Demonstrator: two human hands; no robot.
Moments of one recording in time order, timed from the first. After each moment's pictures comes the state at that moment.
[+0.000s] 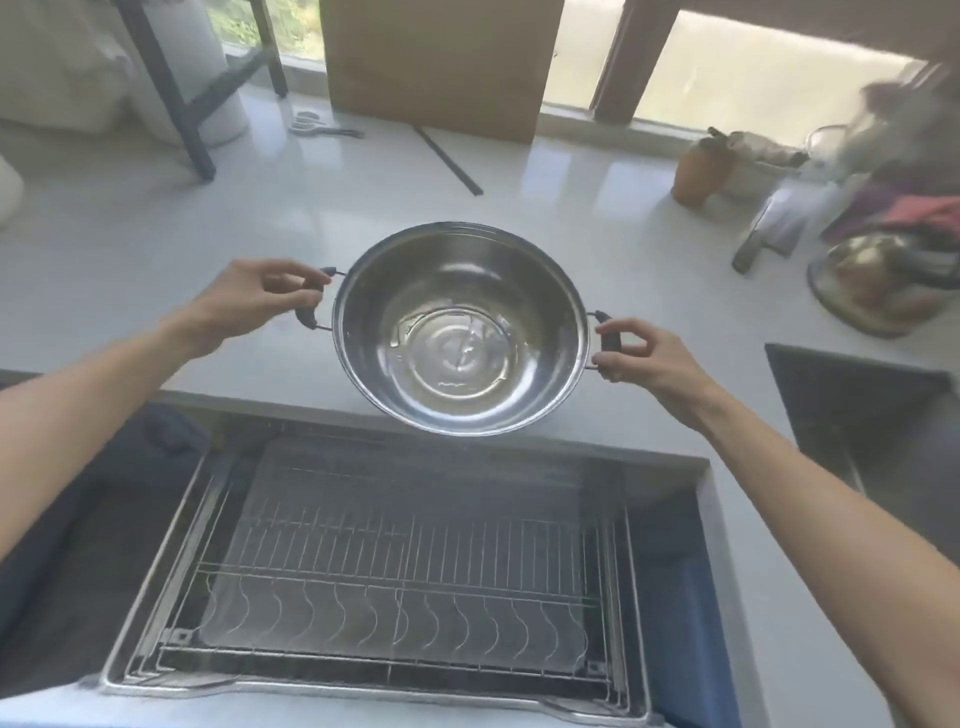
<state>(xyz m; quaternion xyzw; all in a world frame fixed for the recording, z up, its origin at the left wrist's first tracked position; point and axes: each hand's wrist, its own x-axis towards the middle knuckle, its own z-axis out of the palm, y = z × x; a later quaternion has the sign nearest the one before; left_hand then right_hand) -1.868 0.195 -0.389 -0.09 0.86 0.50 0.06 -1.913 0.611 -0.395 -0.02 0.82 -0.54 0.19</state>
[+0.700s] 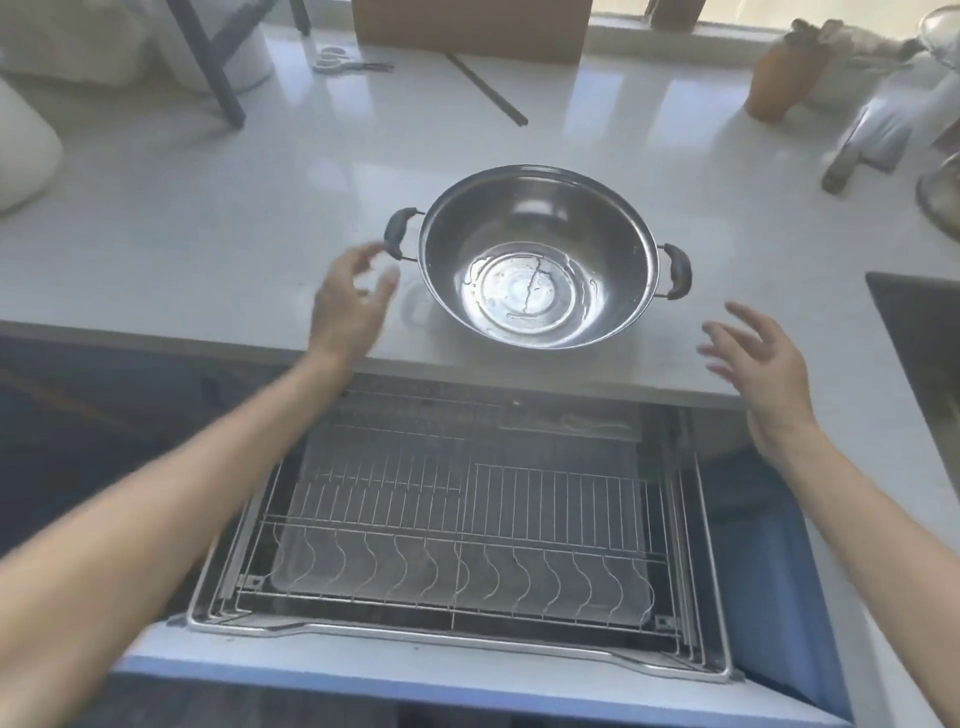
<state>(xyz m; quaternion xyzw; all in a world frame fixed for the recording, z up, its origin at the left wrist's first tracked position) -1.830 0.242 -0.451 -0.16 0.85 0.49 -0.11 -1.852 0.614 -0.458 0.08 0.76 -0.64 0.01</state>
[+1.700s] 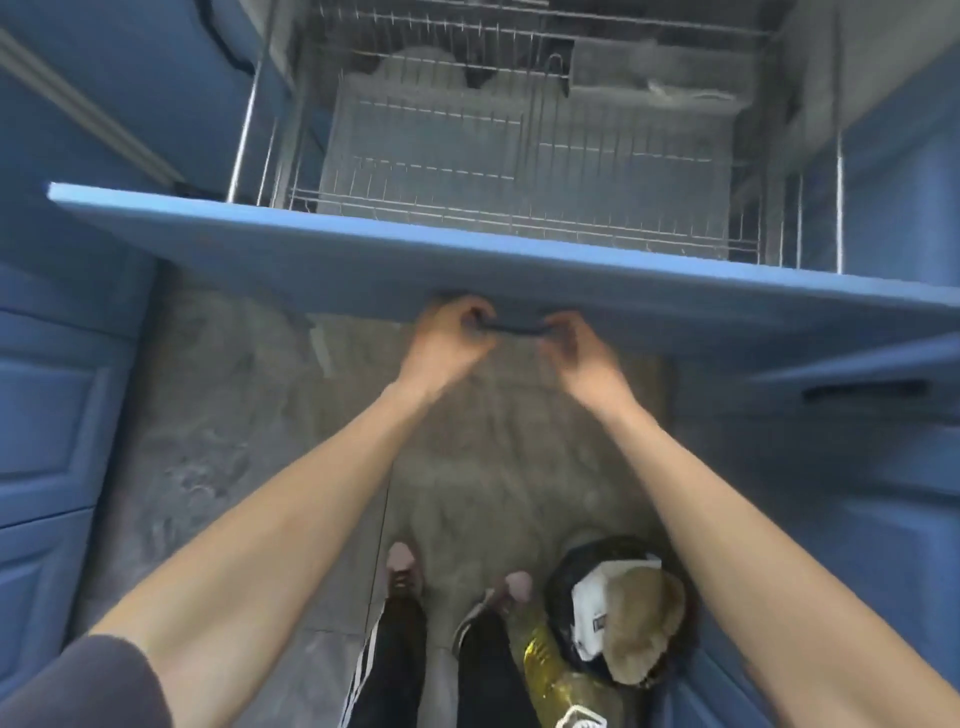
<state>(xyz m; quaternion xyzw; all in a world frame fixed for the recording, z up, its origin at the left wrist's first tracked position) -1.473 0.325 -0.713 -0.16 0.88 0.43 0.11 -1.492 0.506 -0.721 0.01 0.87 -0.43 0.24</state>
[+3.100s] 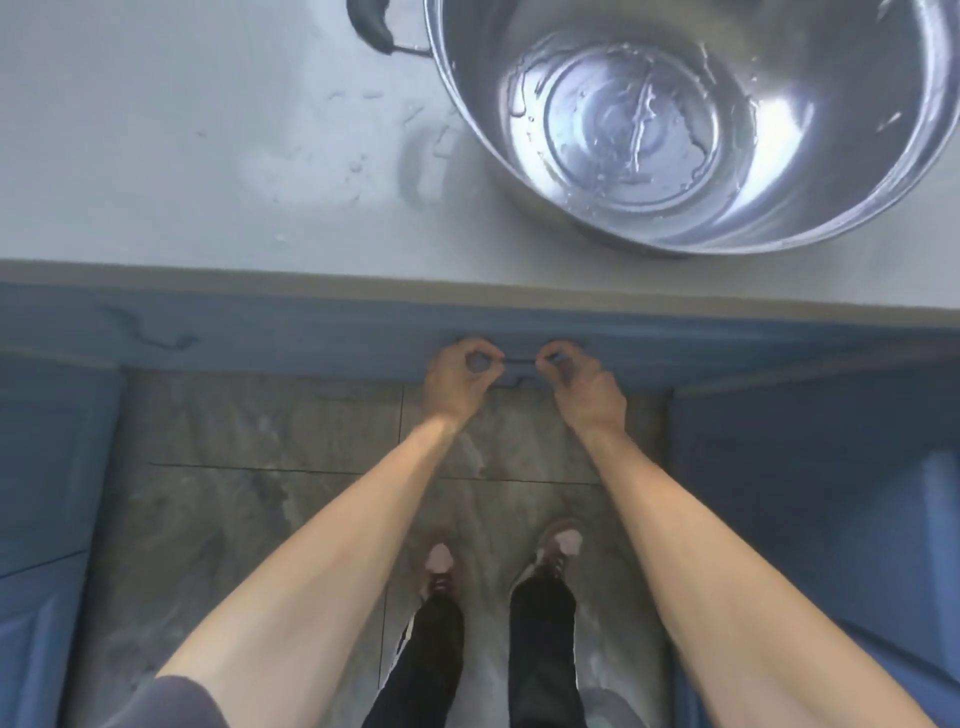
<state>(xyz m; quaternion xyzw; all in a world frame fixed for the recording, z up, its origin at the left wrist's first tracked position) -1.823 0.288 -0.725 -0.19 0.85 0.48 0.13 -1.838 0.439 -0.705 0.13 0.91 -0.30 0.24</state>
